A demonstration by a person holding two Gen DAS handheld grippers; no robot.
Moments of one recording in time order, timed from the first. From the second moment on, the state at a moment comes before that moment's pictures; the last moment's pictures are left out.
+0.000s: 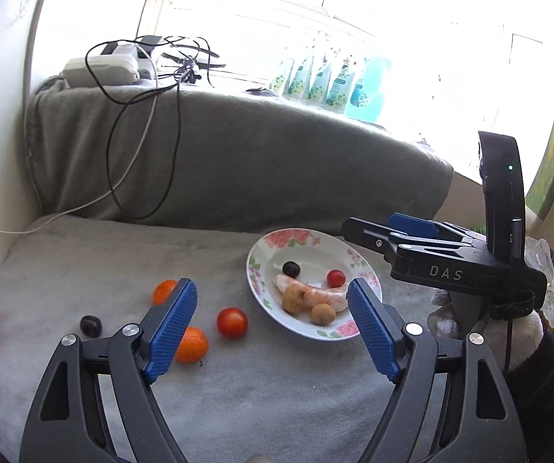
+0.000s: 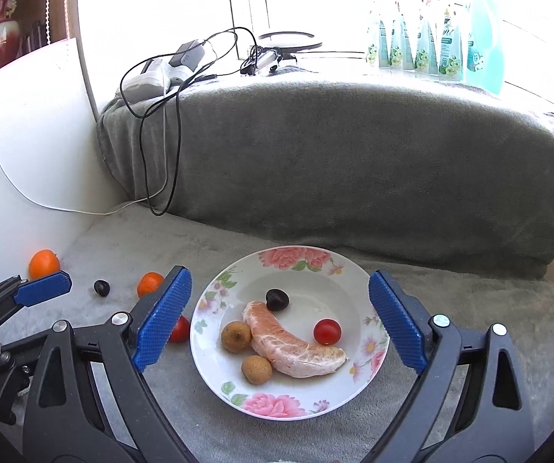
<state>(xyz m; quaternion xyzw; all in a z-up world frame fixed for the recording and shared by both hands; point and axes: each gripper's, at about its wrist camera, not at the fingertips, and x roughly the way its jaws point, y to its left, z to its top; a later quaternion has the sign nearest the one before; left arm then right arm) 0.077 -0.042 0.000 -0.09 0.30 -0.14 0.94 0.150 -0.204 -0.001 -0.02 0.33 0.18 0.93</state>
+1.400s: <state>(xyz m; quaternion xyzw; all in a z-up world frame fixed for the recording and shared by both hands) 0.081 0.098 -0.055 -0.12 0.36 -0.01 0.92 0.120 -0.095 -0.053 -0.06 0.40 0.29 0.87</state>
